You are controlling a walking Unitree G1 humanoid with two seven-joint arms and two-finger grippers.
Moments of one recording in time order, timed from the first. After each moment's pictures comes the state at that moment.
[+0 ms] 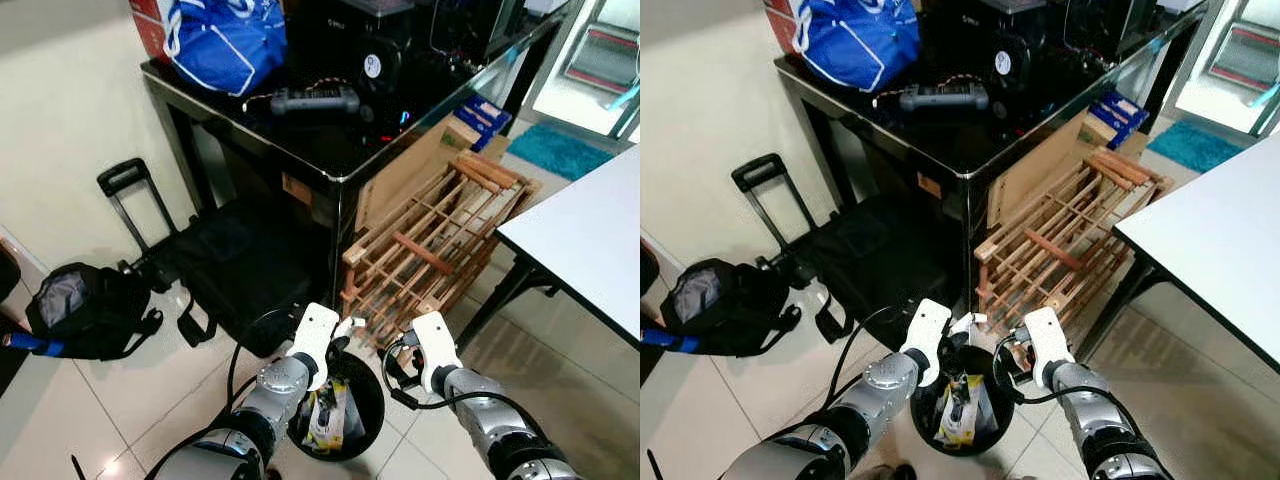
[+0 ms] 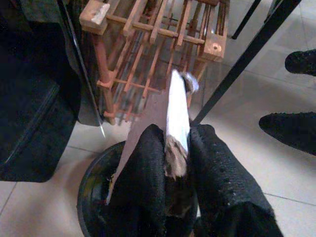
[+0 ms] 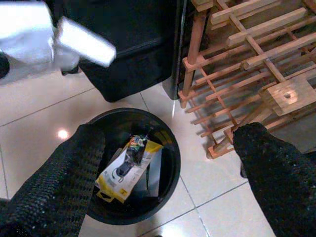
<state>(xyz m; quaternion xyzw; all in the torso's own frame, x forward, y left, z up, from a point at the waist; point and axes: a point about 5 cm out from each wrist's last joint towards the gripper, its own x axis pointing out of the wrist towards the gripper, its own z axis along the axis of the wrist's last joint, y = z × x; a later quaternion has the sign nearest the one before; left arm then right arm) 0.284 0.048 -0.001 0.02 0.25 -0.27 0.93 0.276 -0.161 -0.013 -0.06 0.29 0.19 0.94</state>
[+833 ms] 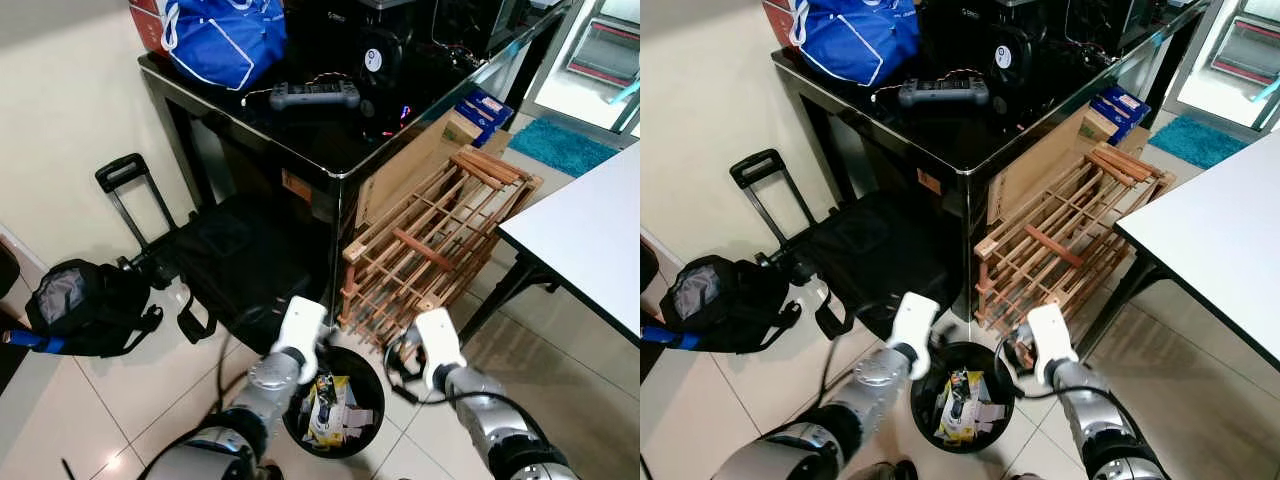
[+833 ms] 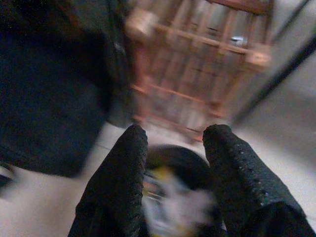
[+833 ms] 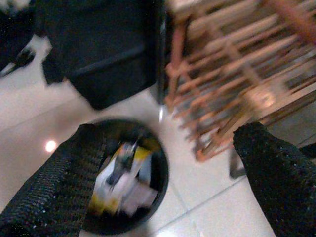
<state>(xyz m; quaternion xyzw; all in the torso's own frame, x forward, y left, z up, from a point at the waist) 0.297 0.077 0.008 0.10 0.18 -0.19 0.96 0.283 -0.164 -0.002 -0.05 0.24 0.13 0.96</state>
